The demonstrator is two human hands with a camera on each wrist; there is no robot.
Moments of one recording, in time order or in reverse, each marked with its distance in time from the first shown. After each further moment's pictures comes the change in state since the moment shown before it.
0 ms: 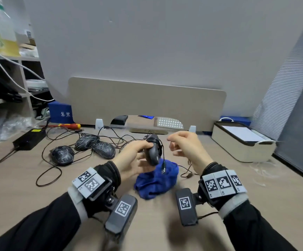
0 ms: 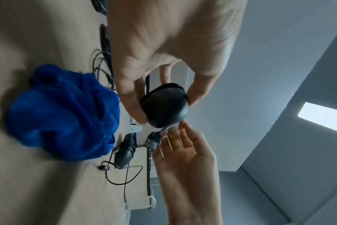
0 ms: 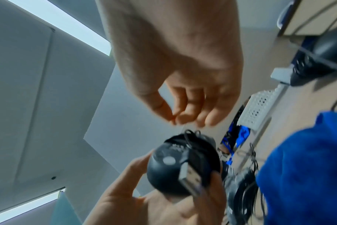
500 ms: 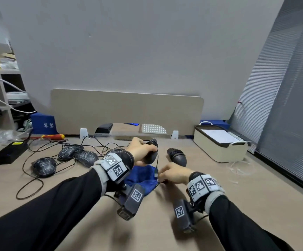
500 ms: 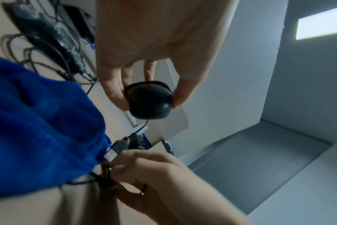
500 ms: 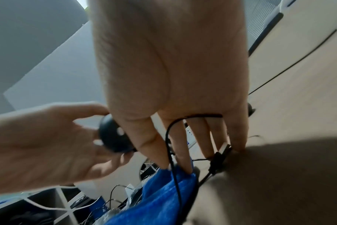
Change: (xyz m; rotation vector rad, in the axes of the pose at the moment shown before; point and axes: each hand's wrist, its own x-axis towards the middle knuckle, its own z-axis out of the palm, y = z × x) left_hand 0.062 0.006 0.066 0.478 0.202 0.033; right_hand -0.004 0.045 -0.040 -0.642 -0.365 0.294
